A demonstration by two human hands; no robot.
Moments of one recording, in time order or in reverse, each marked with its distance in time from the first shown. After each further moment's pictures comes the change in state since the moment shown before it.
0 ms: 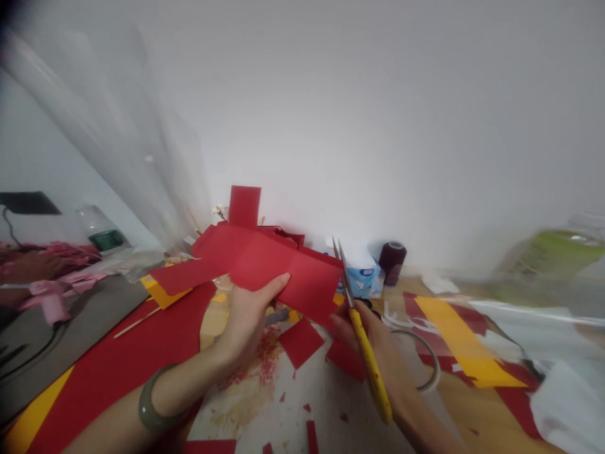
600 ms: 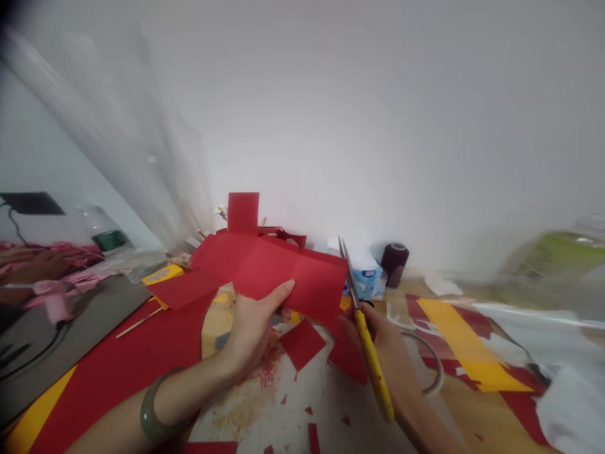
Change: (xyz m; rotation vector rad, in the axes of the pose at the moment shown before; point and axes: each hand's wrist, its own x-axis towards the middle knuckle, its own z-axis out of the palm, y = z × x) left_hand -0.006 -0.009 -0.002 0.033 -0.048 0.008; right_hand 0.001 0.008 -0.001 0.077 0.013 0.110
